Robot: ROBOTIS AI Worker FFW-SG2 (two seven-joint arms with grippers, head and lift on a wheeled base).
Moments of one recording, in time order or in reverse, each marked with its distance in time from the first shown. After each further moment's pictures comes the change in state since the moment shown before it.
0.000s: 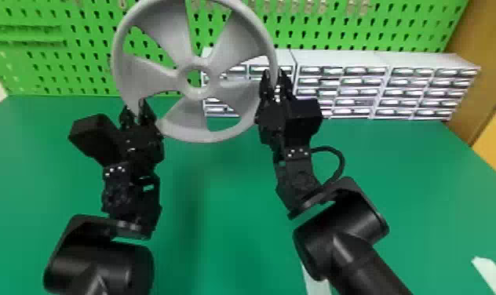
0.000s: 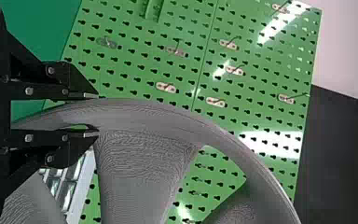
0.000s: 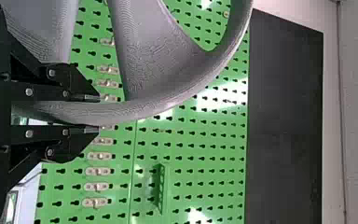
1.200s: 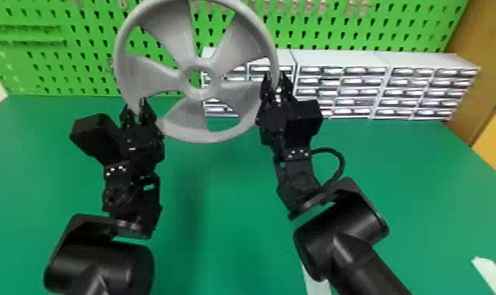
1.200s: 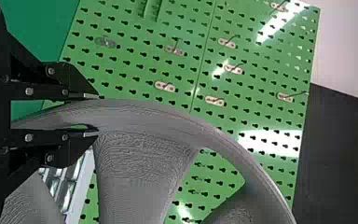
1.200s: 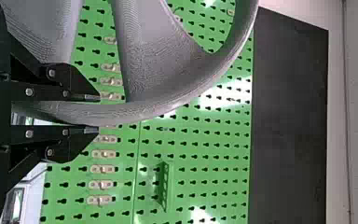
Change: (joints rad) left arm -0.002 0.000 -0.002 0.000 -0.006 0.000 0.000; right arm 0.002 0.003 -0.007 0.011 0.000 0.002 0.000
